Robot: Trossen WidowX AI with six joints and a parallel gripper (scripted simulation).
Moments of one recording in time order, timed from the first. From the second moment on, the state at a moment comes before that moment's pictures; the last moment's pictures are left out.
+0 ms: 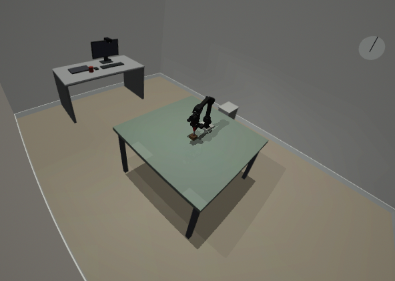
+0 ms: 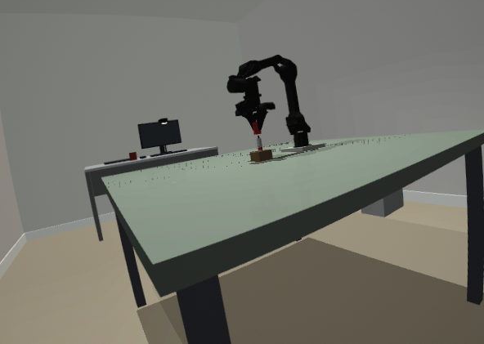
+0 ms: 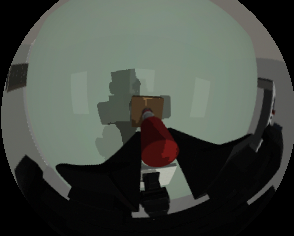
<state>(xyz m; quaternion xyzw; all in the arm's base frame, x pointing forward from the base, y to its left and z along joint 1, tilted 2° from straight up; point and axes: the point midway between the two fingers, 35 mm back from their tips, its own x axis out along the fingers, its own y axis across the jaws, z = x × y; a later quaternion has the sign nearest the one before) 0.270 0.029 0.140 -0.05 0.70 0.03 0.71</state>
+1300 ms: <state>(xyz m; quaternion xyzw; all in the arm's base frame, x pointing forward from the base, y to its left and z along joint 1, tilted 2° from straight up) 0.268 0.028 0.094 -0.05 0.70 0.03 0.71</state>
